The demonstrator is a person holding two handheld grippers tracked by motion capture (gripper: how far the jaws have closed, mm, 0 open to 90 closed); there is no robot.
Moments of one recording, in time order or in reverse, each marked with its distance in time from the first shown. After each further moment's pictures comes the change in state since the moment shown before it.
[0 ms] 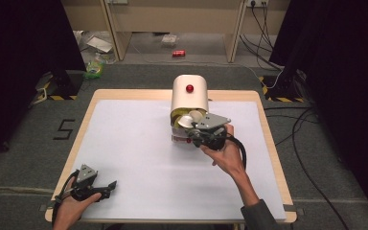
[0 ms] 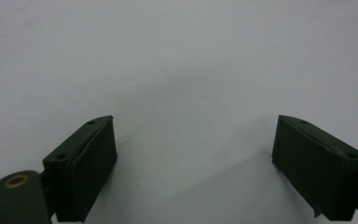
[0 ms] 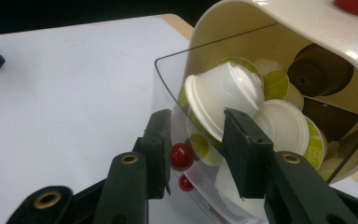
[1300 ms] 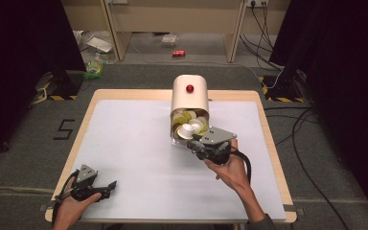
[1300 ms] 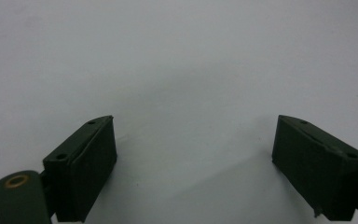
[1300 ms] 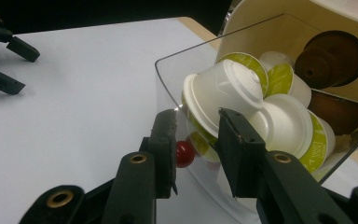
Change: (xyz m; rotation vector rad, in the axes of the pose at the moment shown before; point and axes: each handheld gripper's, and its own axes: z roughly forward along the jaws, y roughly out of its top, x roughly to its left) left arm 0.000 0.000 0.000 0.000 0.001 0.001; right arm 0.023 -0.020 -0.021 -0.033 0.030 -0.004
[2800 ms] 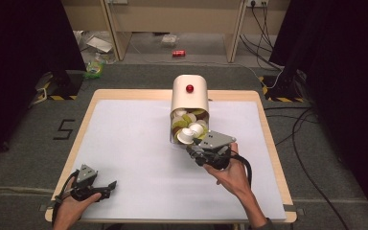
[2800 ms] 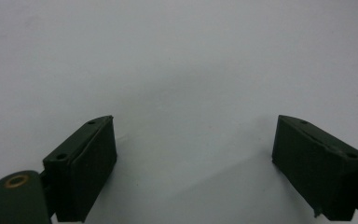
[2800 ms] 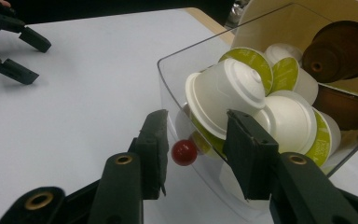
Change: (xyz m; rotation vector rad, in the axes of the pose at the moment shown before) left arm 0.000 0.000 0.000 0.001 0.000 0.000; right arm 0.010 0.000 -0.006 0.034 0.015 -0.005
